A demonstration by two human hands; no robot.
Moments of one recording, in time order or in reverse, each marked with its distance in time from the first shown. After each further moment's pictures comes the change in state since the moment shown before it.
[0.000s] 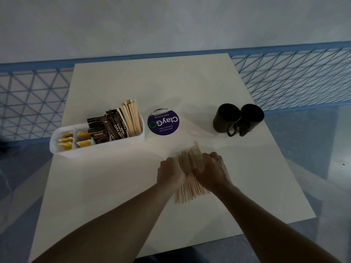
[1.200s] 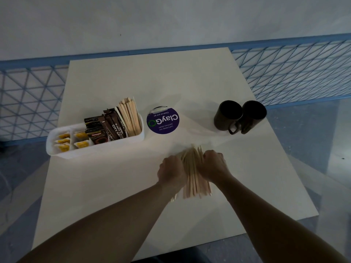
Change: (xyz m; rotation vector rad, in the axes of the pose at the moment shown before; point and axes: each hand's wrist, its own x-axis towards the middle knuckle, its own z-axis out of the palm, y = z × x) left_hand 0.015 -0.008 0.013 0.086 0.064 0.159; right_hand 0.029 -0.003 0.000 0.175 -0.064 0.150
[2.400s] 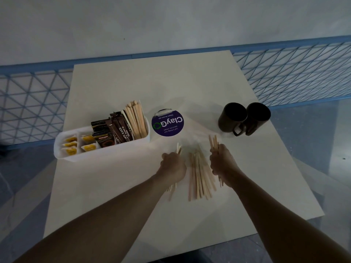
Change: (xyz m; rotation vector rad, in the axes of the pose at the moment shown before) left_hand 0.008 -0.001 -0.047 -0.054 -0.261 -0.062; right_hand -0.005 -0.011 -0.013 0.496 0.007 0.168
